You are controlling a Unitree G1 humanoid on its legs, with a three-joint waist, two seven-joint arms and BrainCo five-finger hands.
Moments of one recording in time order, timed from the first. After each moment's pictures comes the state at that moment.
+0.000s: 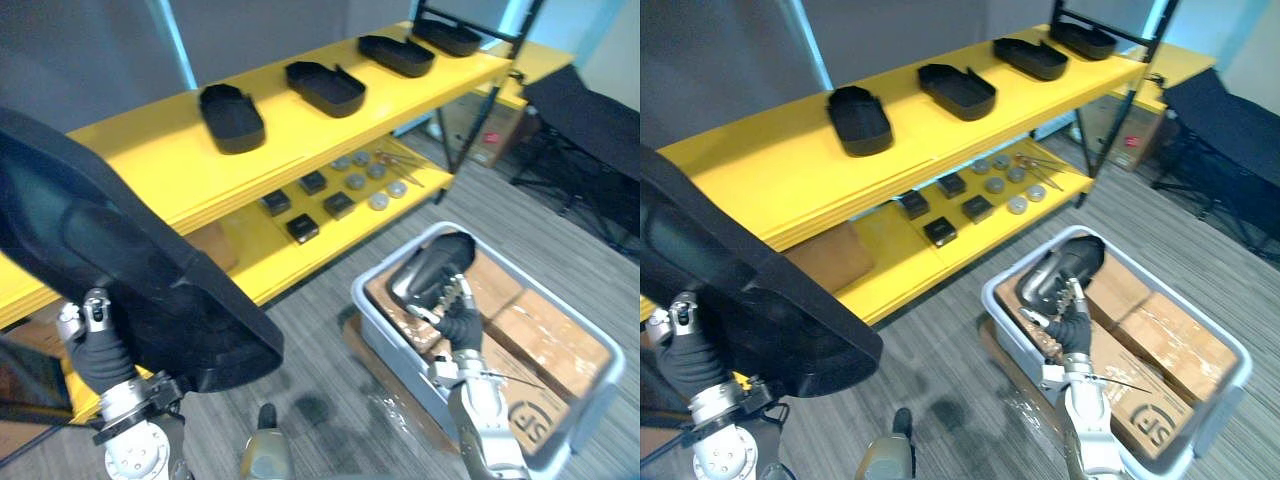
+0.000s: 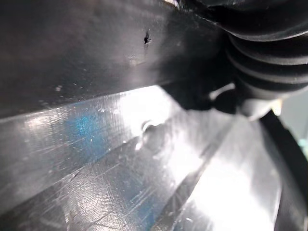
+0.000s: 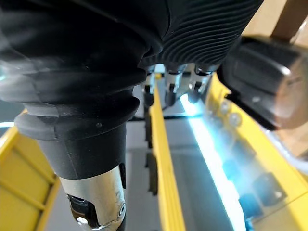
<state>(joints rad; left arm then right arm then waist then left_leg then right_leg) 0.39 -0.03 0.20 -0.47 -0.12 -0.44 0.24 0.13 -0.12 0.03 0.01 0.22 -0.32 -0.12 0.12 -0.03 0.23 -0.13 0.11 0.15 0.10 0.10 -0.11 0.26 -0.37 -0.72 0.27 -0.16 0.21</state>
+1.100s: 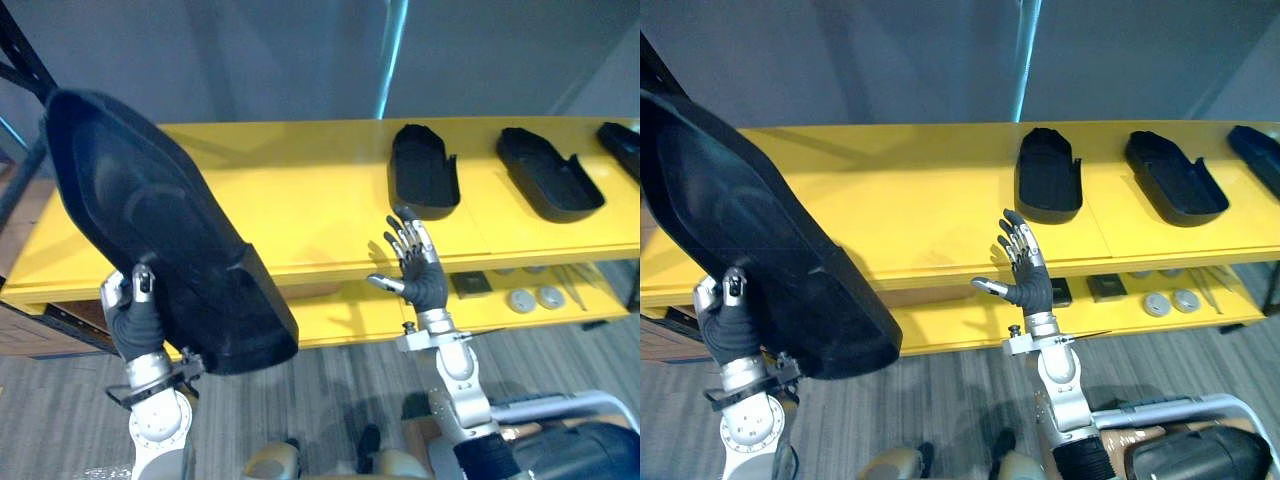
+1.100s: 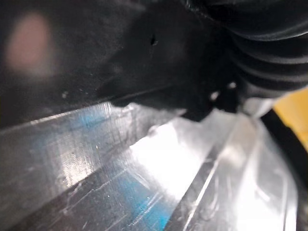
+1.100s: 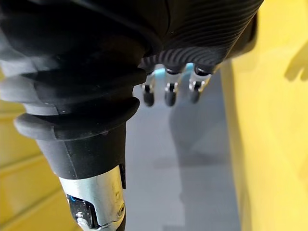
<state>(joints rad) 0.29 0.05 0.15 -0.37 0.04 -0.38 0.36 -0.06 -0.14 0.19 0.00 0.27 -0.41 0.04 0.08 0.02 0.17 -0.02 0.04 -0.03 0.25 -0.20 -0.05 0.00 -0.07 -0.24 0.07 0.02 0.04</state>
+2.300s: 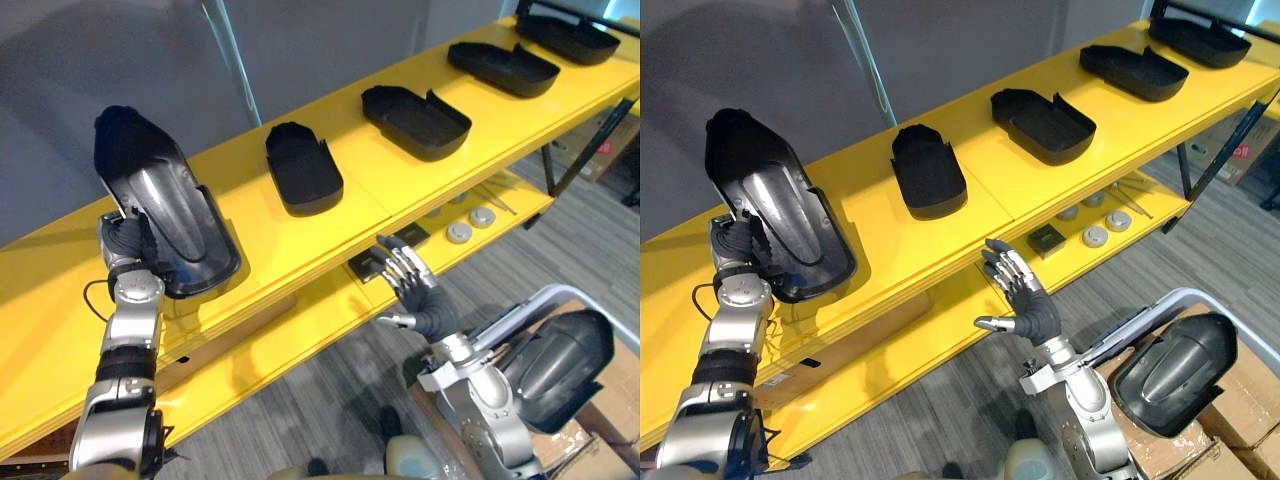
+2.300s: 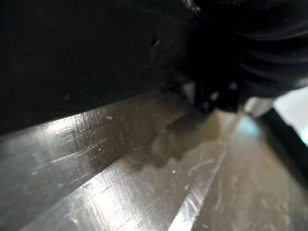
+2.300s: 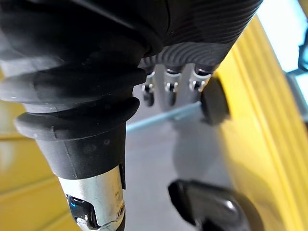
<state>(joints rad) -0.58 0.50 0.19 0.62 0.03 0.13 0.45 0.10 -0.27 0.28 -0.27 0.42 -0.20 0.30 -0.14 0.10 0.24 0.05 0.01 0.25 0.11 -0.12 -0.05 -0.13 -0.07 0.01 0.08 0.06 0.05</state>
